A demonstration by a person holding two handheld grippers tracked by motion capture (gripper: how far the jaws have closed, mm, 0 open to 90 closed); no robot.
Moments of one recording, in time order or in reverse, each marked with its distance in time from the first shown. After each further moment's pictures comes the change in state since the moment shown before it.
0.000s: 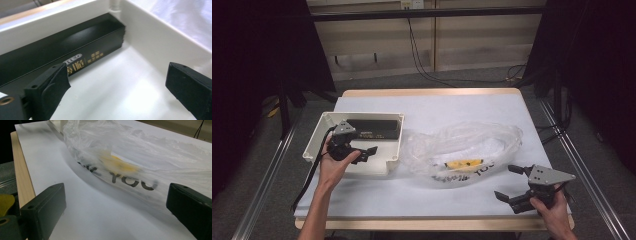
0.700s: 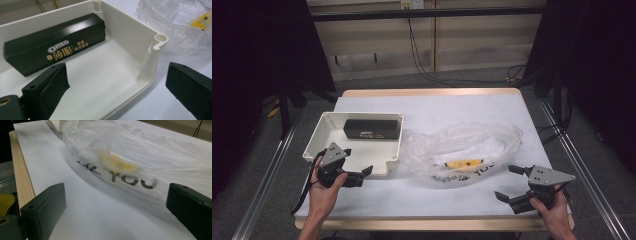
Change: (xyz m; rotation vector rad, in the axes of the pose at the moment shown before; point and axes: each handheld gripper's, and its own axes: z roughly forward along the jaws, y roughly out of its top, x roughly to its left) left arm -0.053 -0.036 -0.048 -0.103 0.071 -0.014; right arm 0.001 -0.001 0.000 0.005 -0.007 0.000
